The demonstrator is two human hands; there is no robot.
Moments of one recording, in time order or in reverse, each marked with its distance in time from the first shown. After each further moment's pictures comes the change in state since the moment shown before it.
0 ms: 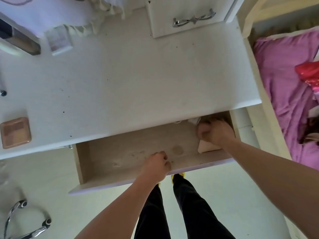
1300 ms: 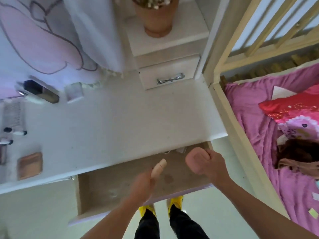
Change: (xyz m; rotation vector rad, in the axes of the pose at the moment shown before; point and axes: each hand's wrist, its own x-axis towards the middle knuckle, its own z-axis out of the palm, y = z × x) left_hand -0.027 0.035 -0.045 -0.054 0.129 0.090; right_hand -0.102 0.014 -0.070 0.865 0.190 0.102
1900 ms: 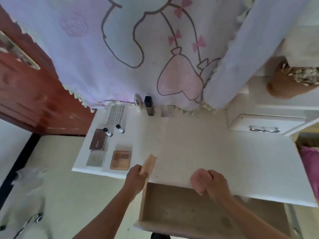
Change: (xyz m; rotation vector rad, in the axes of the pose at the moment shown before) left_hand -0.071 -0.197 -0.201 -0.705 0.401 -0.407; right_hand -0.043 -0.176 0.187 -0.263 -0.277 -0.217
